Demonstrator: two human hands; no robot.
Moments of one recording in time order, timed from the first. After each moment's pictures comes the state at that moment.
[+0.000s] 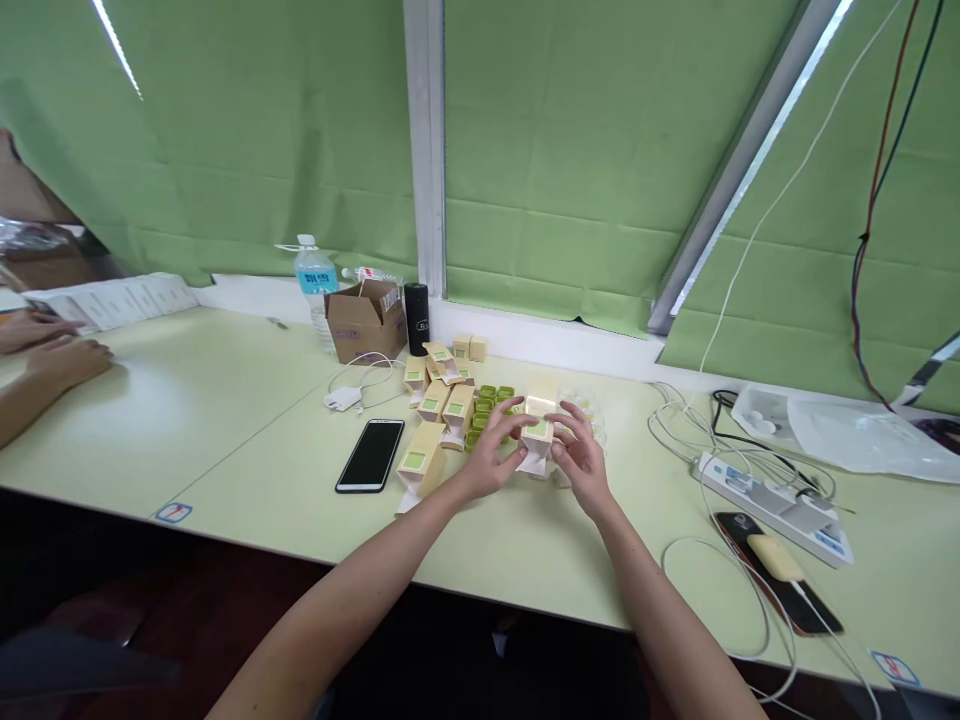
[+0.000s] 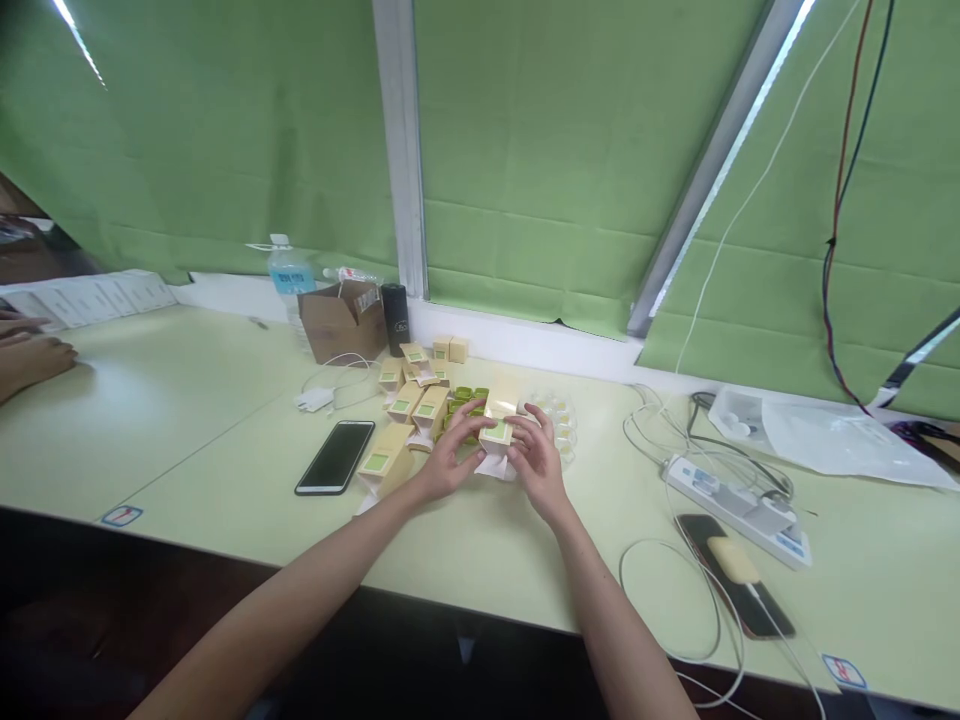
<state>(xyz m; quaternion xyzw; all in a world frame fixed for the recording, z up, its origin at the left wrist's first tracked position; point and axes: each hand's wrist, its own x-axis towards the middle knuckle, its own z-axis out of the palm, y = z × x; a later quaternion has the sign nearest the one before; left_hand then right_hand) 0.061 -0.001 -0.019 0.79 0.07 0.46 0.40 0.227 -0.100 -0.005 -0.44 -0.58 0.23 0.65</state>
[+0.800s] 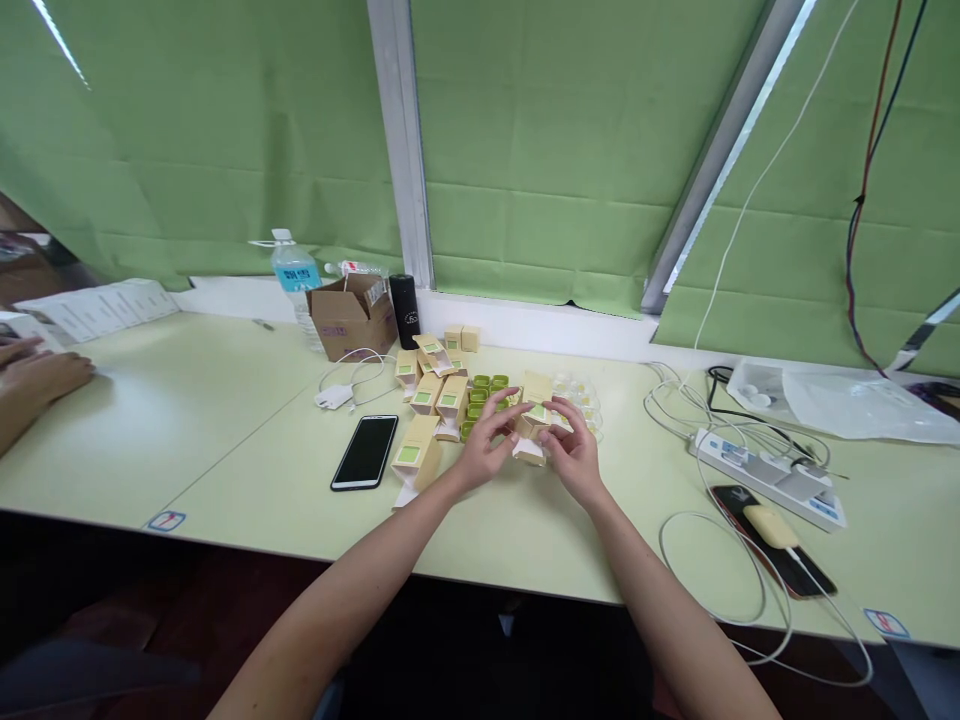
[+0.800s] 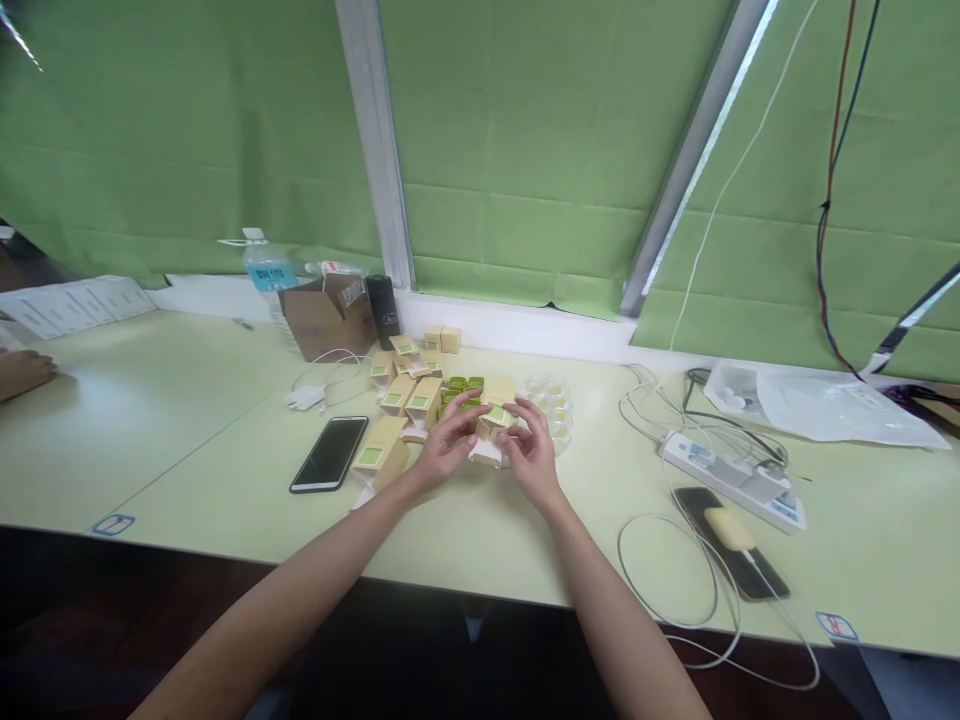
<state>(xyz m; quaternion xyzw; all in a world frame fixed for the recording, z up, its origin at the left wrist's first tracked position) 0.062 -0.001 -0.022 0.77 0.09 0.44 0.45 0.221 -0.096 -0.024 -0.48 -0.51 0.22 0.68</state>
